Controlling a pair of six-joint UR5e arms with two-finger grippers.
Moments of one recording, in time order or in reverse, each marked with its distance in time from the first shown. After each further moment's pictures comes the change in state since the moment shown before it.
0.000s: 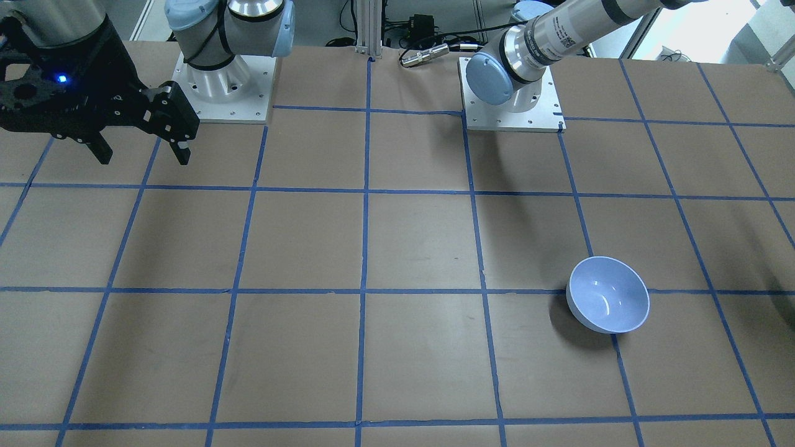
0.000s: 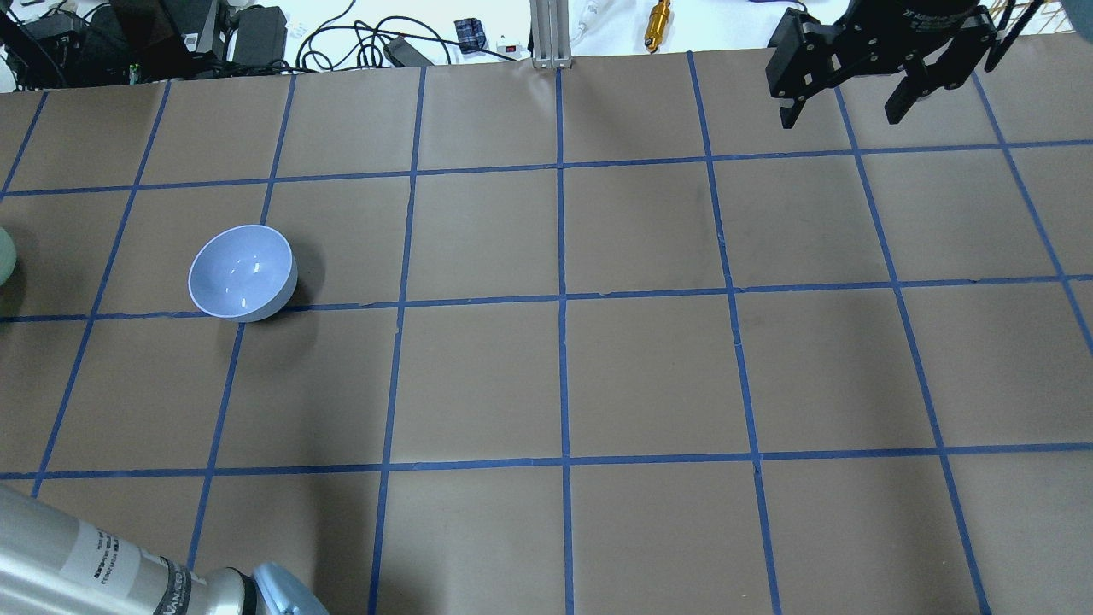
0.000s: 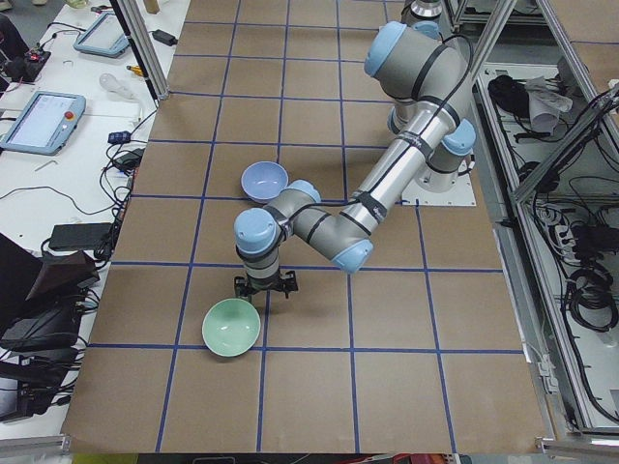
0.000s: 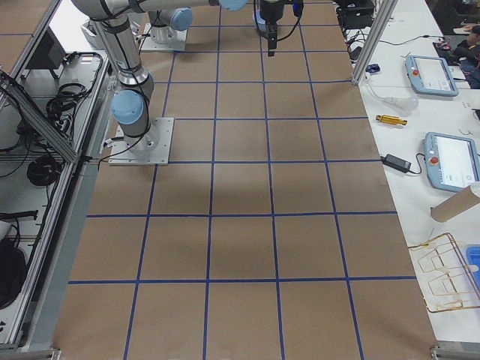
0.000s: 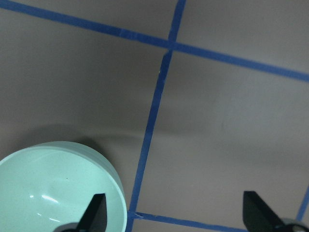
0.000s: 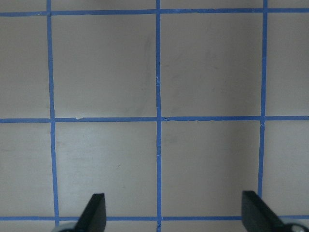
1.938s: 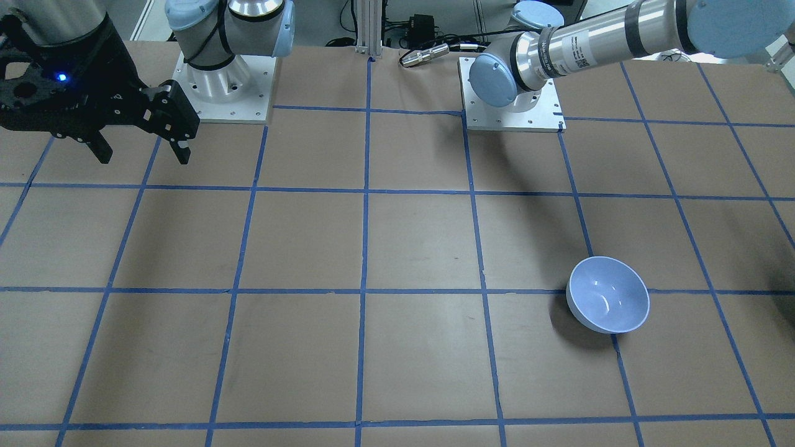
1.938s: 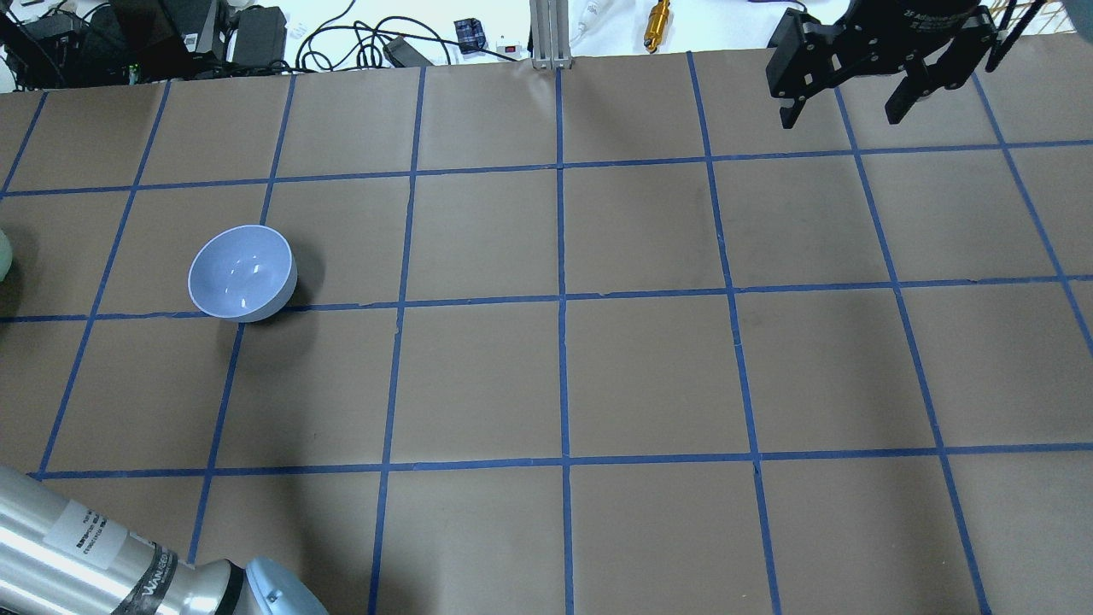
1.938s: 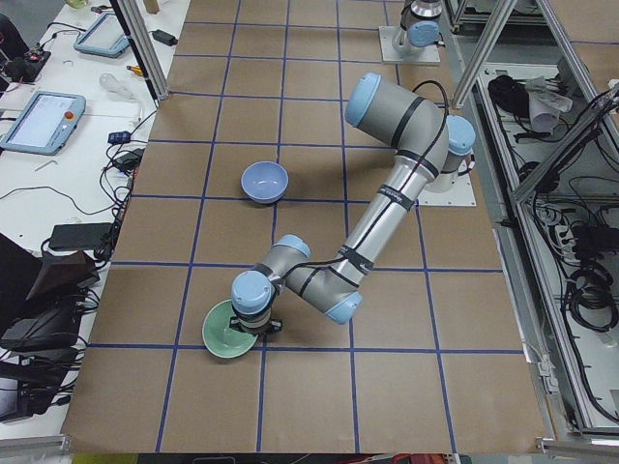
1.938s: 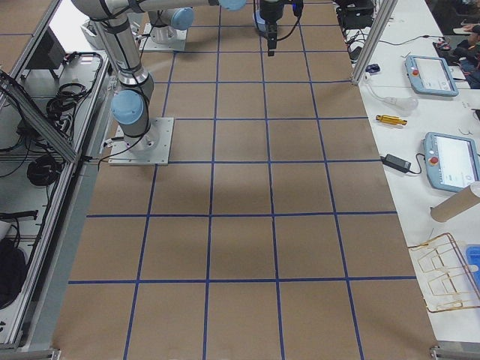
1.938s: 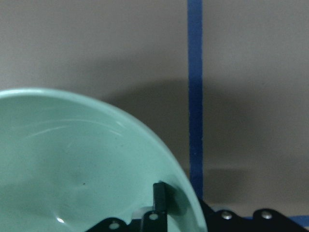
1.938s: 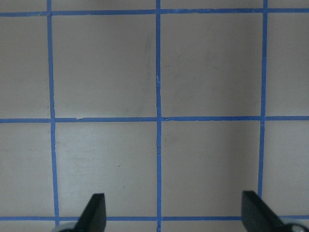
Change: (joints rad) left arm 0.033 -0.164 0.147 -0.005 -0.100 0.113; right arm 0.000 -0.001 0.000 0.000 0.000 0.000
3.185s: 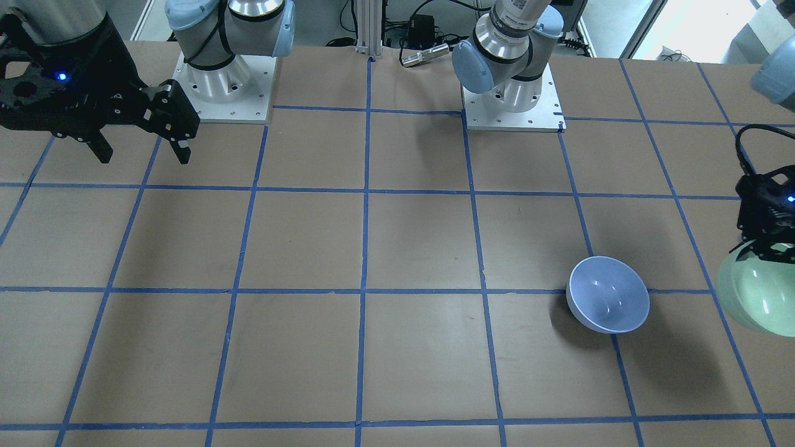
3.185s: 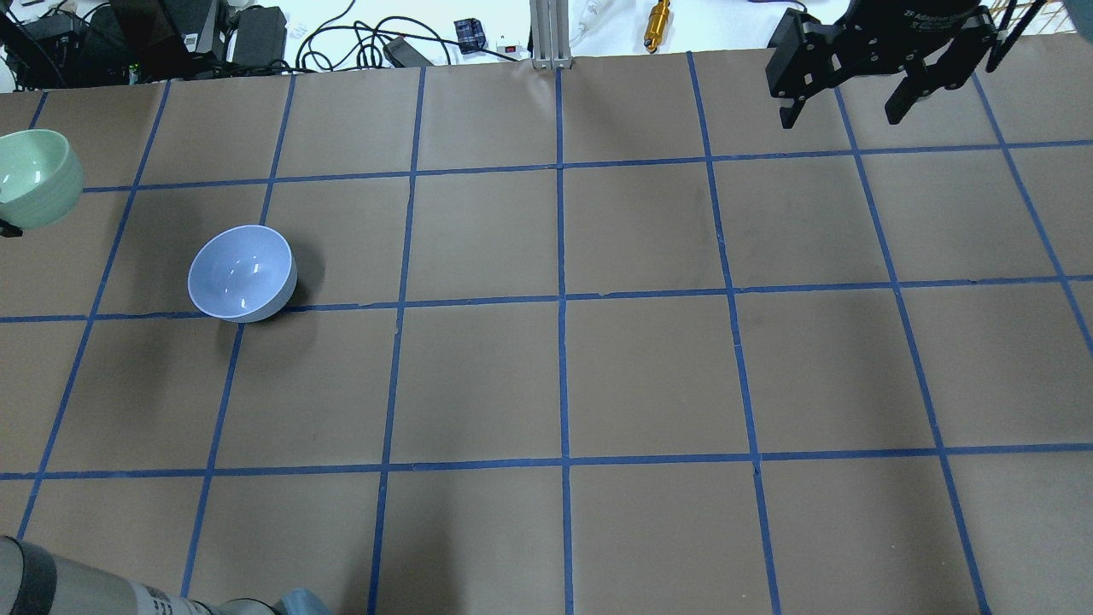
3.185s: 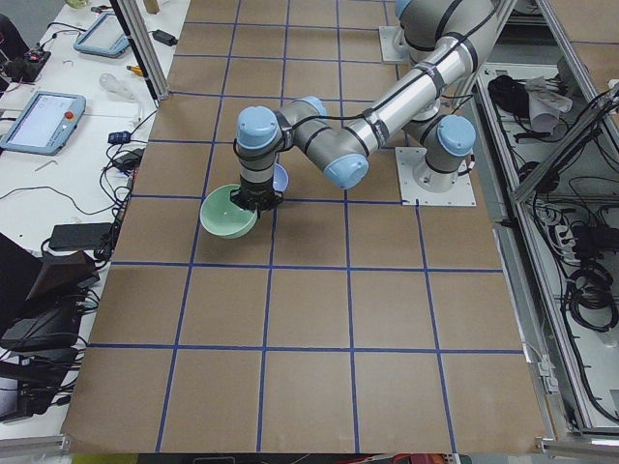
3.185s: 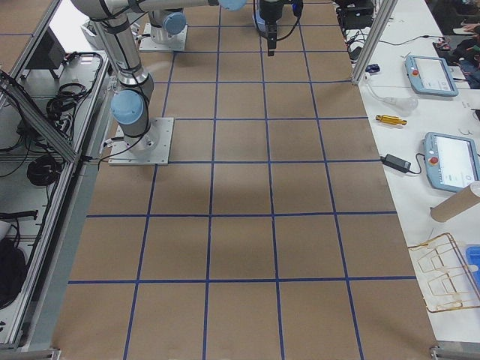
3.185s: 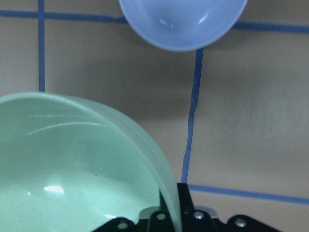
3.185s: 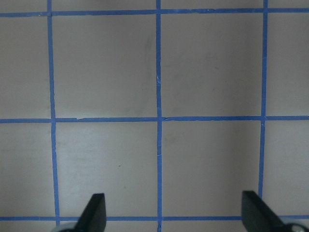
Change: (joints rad) left arm -0.352 0.595 -0.502 -0.088 -0.008 -0.544; right arm 0.000 0.000 0.000 0.000 0.001 0.002
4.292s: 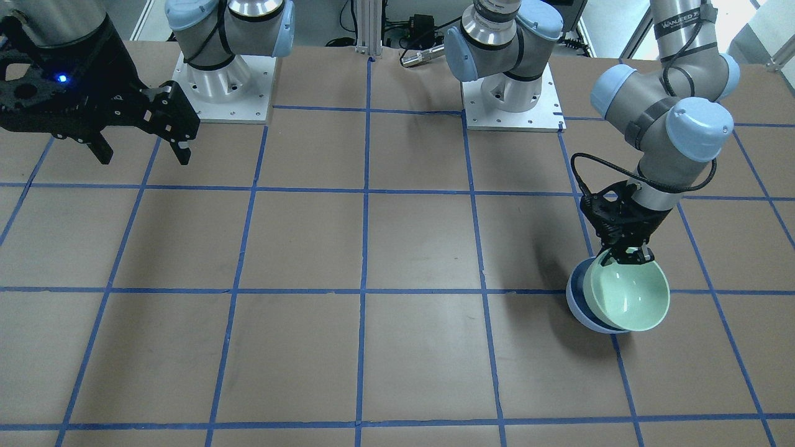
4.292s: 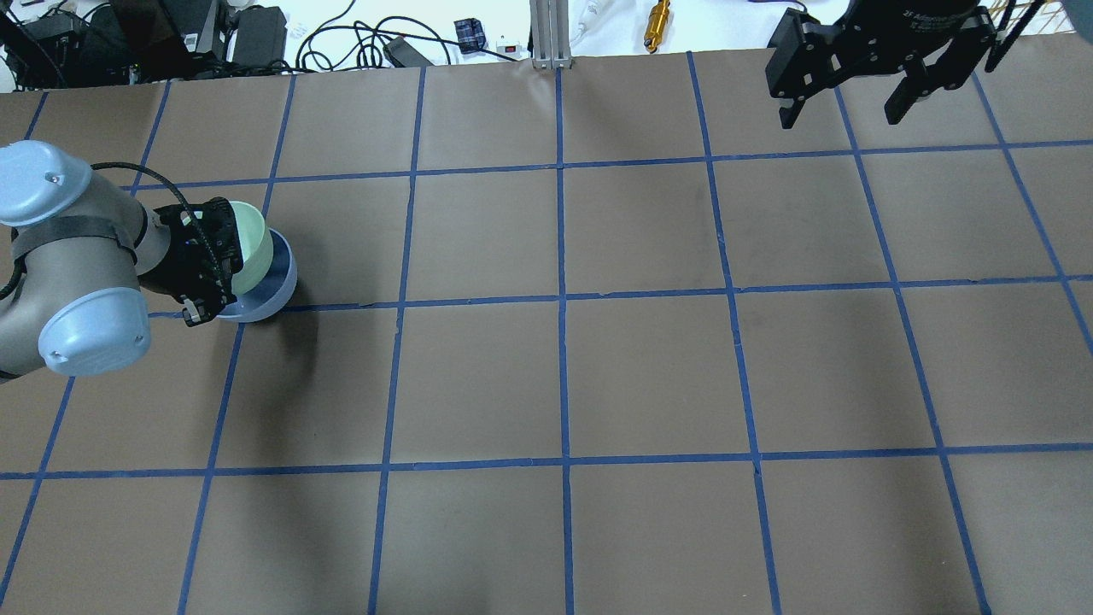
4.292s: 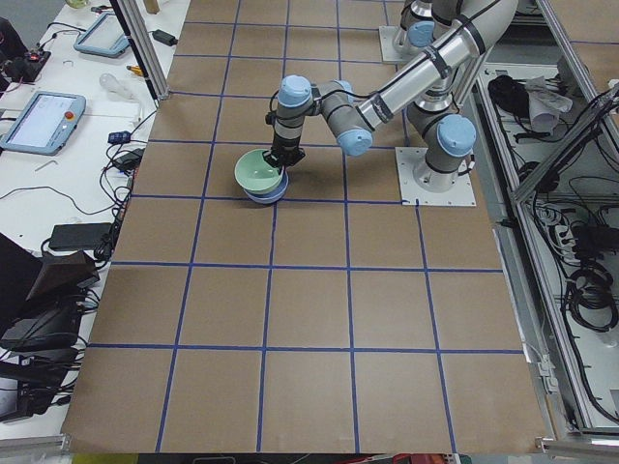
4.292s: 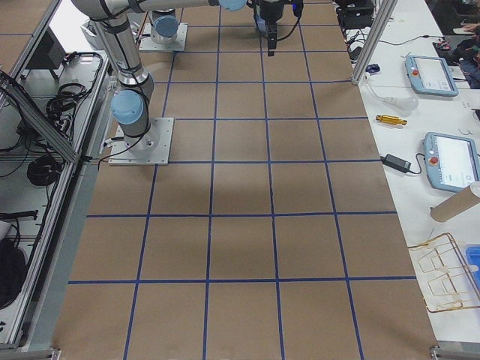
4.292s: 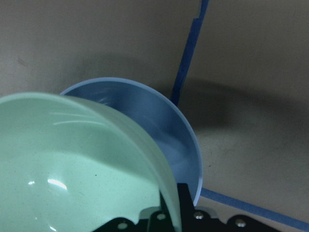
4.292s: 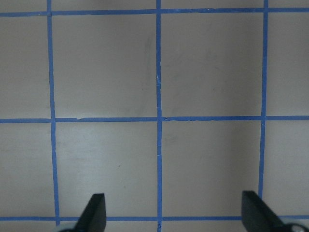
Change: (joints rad) left arm -0.192 0.048 -0.376 0.392 0.011 -0.319; right arm 0.000 0.001 0.000 0.000 0.000 0.000
